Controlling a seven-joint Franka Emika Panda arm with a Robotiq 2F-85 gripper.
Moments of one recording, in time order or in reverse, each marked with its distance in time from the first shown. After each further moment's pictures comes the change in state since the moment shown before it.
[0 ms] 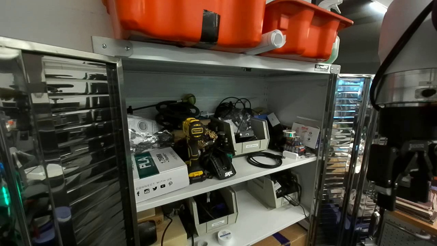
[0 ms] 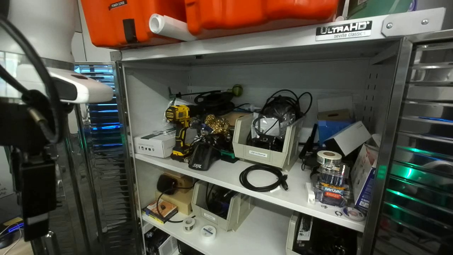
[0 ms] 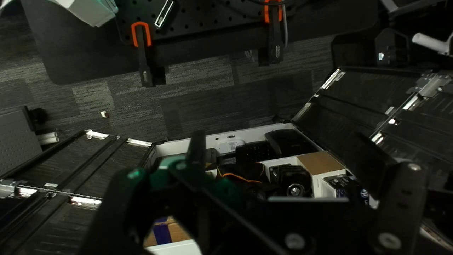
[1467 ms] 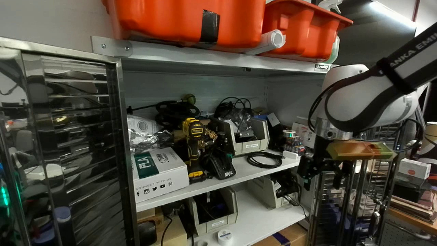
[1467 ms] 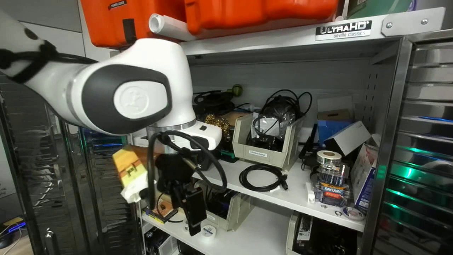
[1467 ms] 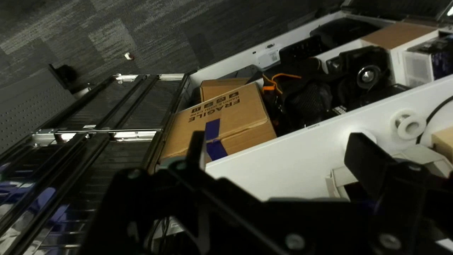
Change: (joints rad) arm -0.163 0.625 -0.018 0.163 -0.153 0.667 0.148
